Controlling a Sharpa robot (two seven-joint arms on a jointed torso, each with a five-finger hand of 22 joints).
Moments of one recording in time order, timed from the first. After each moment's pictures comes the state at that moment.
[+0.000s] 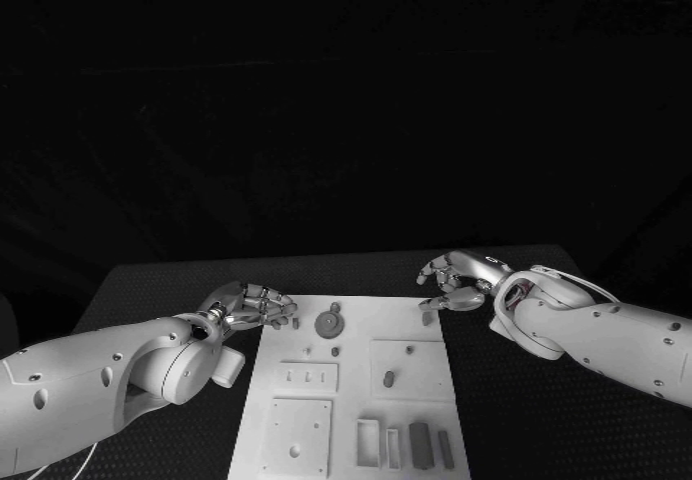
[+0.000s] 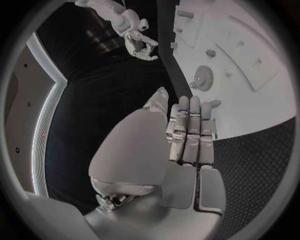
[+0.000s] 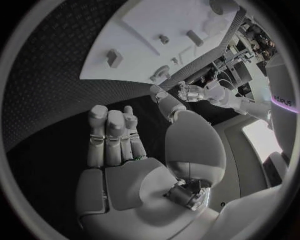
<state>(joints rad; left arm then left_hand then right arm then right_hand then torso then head) 1.32 -0.84 -0.22 1.46 -0.19 -0.37 0.15 1.58 -0.10 0.09 0.29 0.13 0.86 0.17 0.34 0.46 1.22 0.11 0.10 0.15 0.94 0.10 0.47 0.52 0.04 0.75 0.00 0.43 1.31 1.25 -0.84 -0.05 1.27 -1.32 -0.35 0.10 1.01 -0.26 0.51 -0.22 0.11 0.87 0.13 0.28 0.45 1.03 0.02 1.20 1.04 1.23 -0.09 1.15 1.18 0.19 1.11 -0.05 1.04 1.31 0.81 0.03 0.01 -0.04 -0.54</state>
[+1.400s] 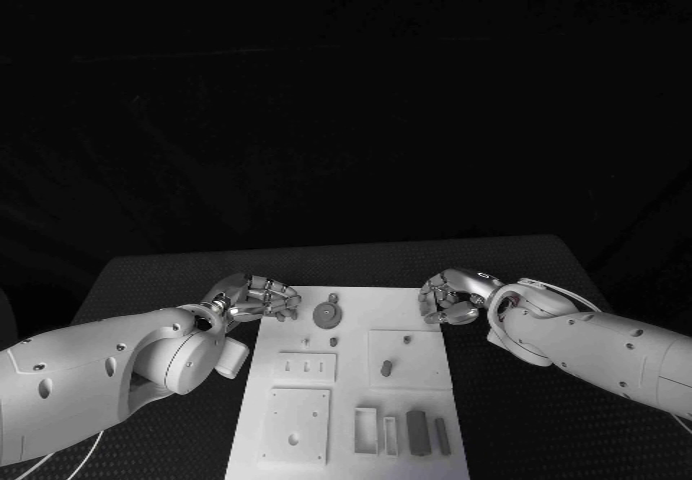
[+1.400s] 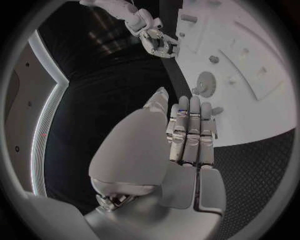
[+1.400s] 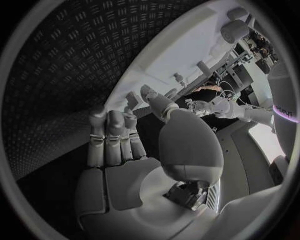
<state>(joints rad) 1.32 -0.83 -0.22 1.47 -0.19 -0.35 0.15 1.58 -0.10 0.09 0.29 0.13 0.86 0.17 0.34 0.46 1.22 0.11 0.10 0.16 0.94 0.10 0.47 0.52 0.04 0.75 0.00 0.43 1.31 1.16 -0.75 -0.05 1.11 -1.34 -0.29 0.15 1.14 -0.22 0.60 -0.21 0.05 0.89 0.10 0.30 0.45 1.02 0.02 1.22 1.02 1.22 -0.09 1.16 1.18 0.20 1.10 -0.04 1.03 1.31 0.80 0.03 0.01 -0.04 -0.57</state>
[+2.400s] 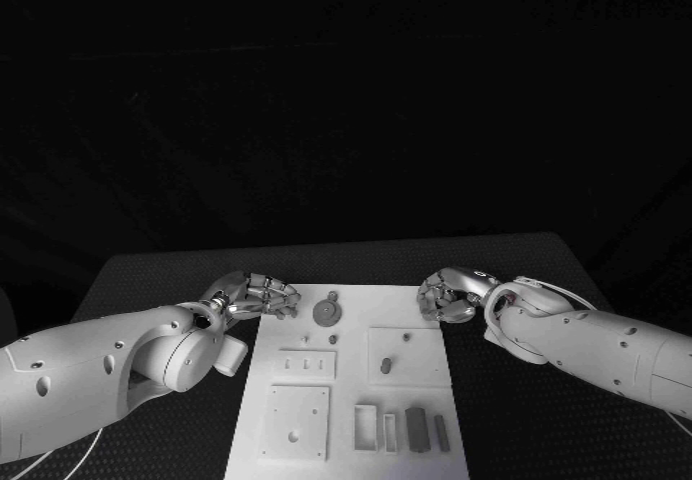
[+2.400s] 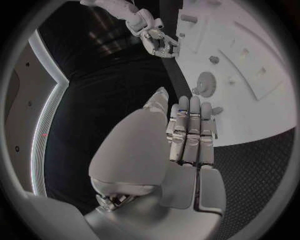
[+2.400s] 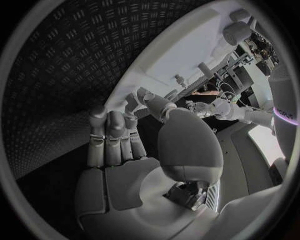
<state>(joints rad) 1.32 -0.84 -0.22 1.47 -0.19 -0.35 0.15 1.58 -0.10 0.09 0.29 0.13 0.86 0.17 0.34 0.46 1.21 0.11 0.10 0.16 0.94 0.10 0.47 0.52 0.04 0.75 0.00 0.43 1.31 1.16 -0.73 -0.05 1.10 -1.35 -0.30 0.14 1.15 -0.22 0.65 -0.18 0.05 0.92 0.10 0.32 0.46 1.02 0.01 1.22 1.02 1.23 -0.09 1.16 1.18 0.20 1.11 -0.04 1.04 1.31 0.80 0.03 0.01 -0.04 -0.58</state>
